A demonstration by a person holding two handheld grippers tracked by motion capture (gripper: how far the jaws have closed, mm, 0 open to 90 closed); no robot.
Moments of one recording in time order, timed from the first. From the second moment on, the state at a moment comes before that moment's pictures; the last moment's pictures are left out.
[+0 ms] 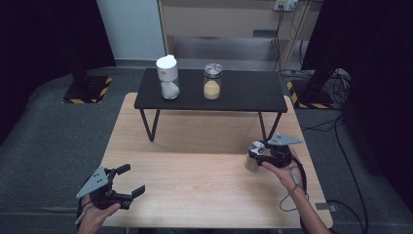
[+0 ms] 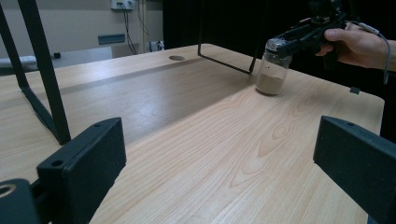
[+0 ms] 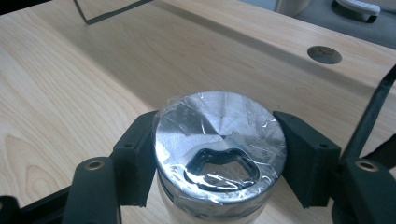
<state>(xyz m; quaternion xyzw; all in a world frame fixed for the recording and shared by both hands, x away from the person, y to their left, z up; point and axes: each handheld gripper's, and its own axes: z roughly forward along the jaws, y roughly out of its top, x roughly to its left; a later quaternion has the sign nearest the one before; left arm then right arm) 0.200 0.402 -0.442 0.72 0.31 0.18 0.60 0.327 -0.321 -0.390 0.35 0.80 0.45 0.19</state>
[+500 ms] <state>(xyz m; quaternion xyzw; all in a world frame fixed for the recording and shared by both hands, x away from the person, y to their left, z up) 0.199 0.402 -0.442 0.72 0.31 0.18 0.60 0.334 -0.319 -0.362 0.30 0.82 0.46 0.16</state>
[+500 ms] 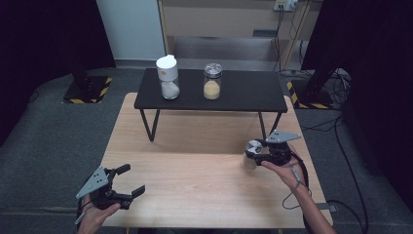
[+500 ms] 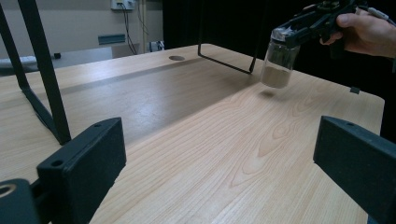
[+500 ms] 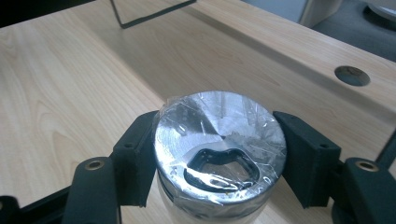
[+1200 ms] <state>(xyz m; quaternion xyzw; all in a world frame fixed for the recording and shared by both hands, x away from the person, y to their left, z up) 0.199 0.401 -0.441 0.72 0.31 0.18 0.60 0.345 -0.305 -0.301 0.26 0.84 0.46 0.13</state>
